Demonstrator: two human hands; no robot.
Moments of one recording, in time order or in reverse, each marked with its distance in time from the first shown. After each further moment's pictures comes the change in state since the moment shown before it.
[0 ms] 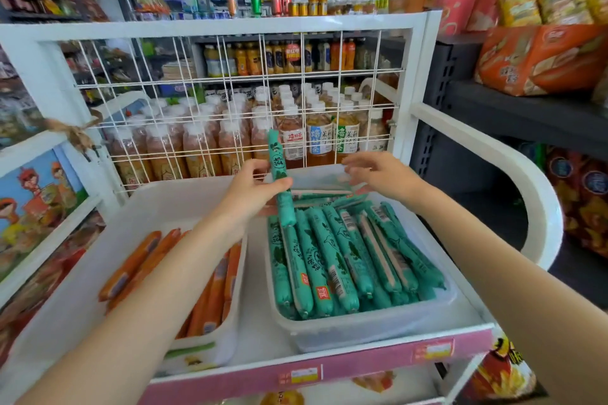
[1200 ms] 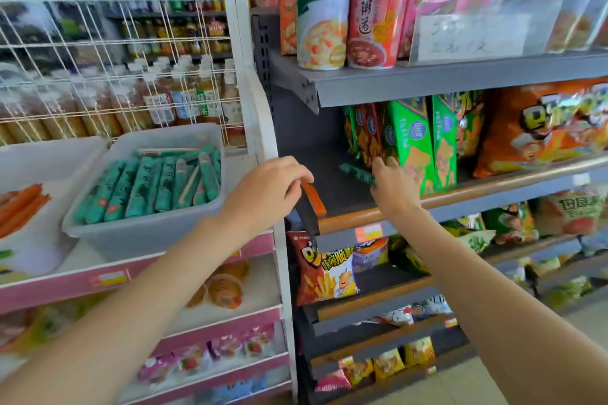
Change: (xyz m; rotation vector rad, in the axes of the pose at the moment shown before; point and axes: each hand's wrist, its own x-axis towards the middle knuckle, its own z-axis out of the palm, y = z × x) left_hand -0.150 0.015 0.275 0.825 -0.170 0.891; right_hand -0.226 0.177 -0.167 -0.879 0.362 0.272
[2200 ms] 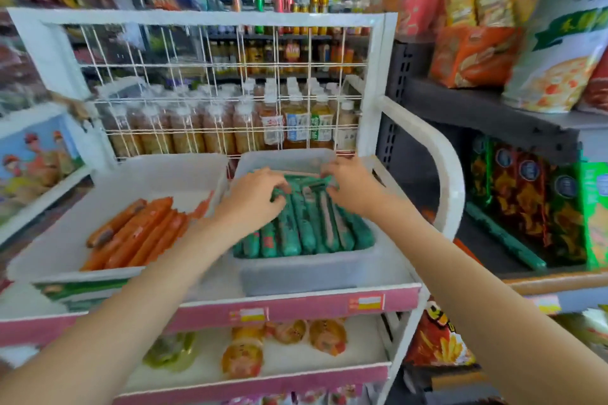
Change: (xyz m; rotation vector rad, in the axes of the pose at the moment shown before) left_hand -0.061 -0.198 -0.112 0.135 -0.143 -0.453; right_hand 0.068 -0.272 0.004 0.158 -0.195 -0.545
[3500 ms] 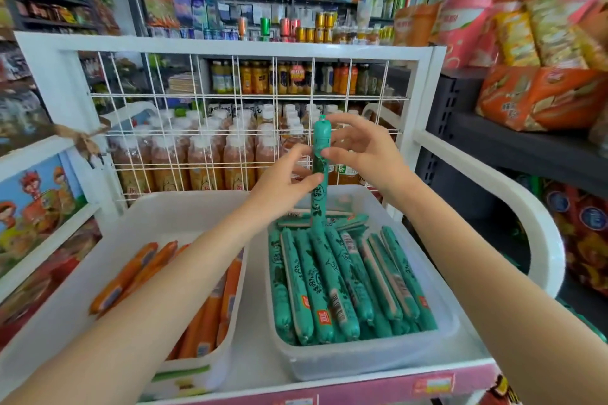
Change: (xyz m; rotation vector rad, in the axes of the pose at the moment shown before) left_hand 0.075 -0.047 -0.041 -0.623 0.109 0.120; right_hand 0.082 -0.049 -0.055 1.050 0.359 -0.178
